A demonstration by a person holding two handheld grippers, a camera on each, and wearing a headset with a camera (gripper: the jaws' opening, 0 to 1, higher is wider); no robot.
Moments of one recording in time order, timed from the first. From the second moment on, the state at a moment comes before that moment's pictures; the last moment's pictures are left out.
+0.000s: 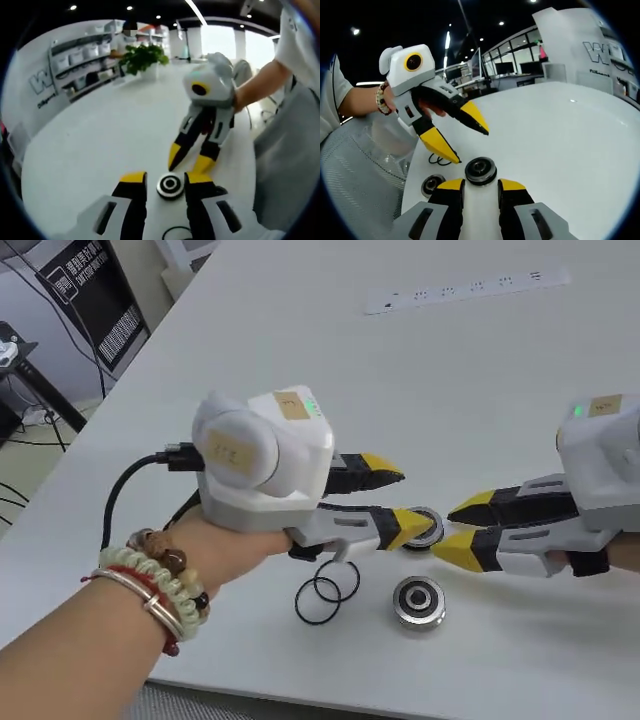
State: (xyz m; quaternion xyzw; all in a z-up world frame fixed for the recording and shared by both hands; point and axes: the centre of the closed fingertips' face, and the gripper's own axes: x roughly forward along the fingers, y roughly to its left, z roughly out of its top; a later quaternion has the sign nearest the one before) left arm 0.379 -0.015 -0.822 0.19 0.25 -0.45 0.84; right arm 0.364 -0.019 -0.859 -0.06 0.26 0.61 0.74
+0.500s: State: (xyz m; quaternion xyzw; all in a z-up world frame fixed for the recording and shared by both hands) left arm 0.378 -0.014 -0.845 0.19 0.28 -0.44 0.83; right arm 0.364 -0.013 -0.865 -0.11 0.24 0.62 0.74
